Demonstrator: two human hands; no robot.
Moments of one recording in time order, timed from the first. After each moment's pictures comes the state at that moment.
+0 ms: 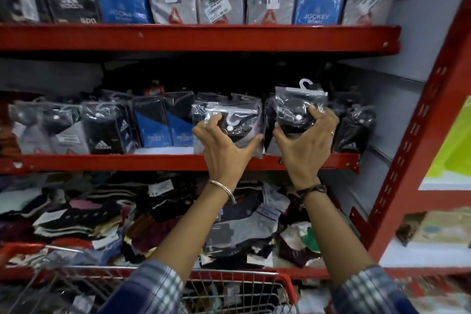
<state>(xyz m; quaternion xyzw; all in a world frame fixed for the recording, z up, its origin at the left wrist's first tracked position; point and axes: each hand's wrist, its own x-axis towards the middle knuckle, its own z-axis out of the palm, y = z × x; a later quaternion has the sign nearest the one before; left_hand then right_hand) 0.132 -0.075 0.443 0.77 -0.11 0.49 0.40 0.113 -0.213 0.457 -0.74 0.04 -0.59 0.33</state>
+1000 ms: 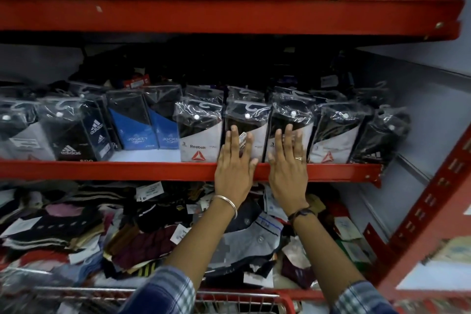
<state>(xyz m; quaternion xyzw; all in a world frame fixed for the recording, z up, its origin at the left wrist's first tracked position) 0.246 -0.103 0.345 0.91 -0.16 0.36 0.15 0.228 -0.236 0.349 -0.90 -0.02 -0.42 0.12</state>
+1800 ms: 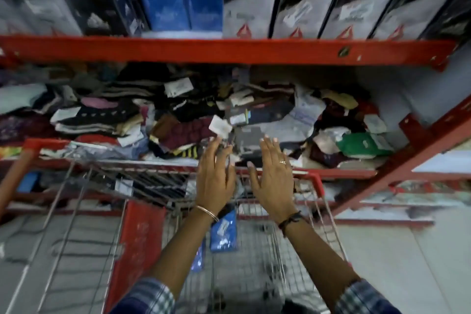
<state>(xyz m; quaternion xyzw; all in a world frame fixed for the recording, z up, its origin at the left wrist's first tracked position) 0.058 0.052 0.185 0.91 -0.14 0.24 0.32 0.042 -0.091 0.193 -0.95 -0.04 -0.21 0.23</state>
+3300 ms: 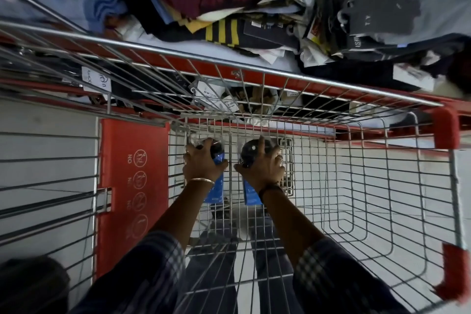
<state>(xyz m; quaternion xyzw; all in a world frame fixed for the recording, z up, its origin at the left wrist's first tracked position) 0.021 0.166 -0.111 0.93 0.18 -0.25 0.22 0.017 0.020 -0.101 -0.93 0.18 0.30 0.13</state>
